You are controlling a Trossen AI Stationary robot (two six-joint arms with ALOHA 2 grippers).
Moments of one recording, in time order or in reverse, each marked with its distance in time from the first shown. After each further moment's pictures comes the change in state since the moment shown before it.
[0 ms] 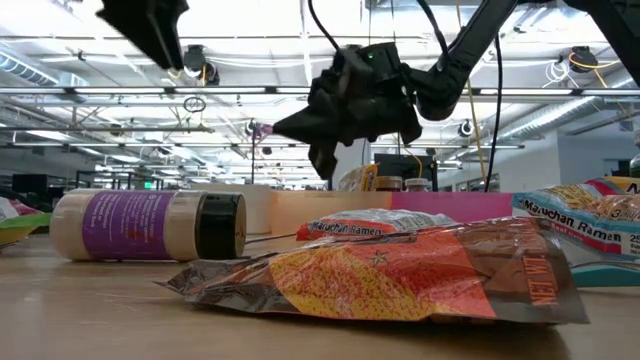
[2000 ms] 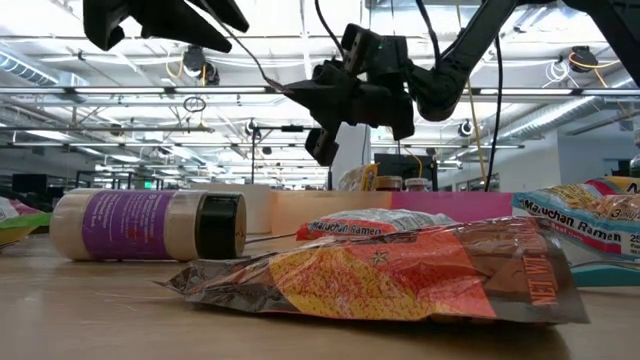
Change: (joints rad) left arm -0.192 0.055 -0.229 0.764 -0.260 0.840; right arm -0.020 -0.001 0.000 0.187 -0.204 0.330
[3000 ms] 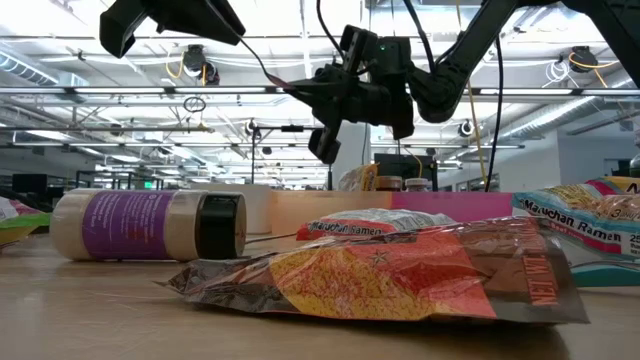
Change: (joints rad) left arm 0.000 0.000 0.000 0.008 -0.121 0.144; right arm -0.030 0.000 0.000 0.045 0.000 0.102
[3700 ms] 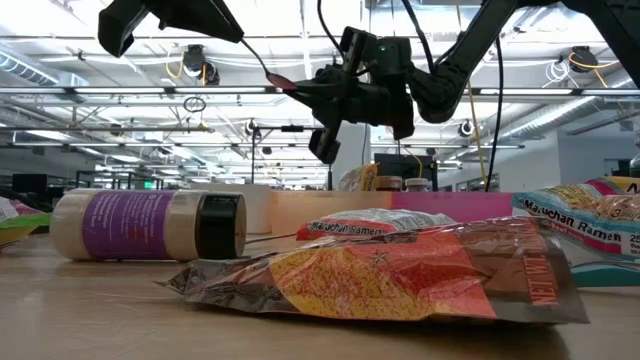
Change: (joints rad) left arm 0.000 0.001 0.000 0.000 0.002 -0.033; right arm -0.005 0.000 0.000 0.003 0.015 -0.007
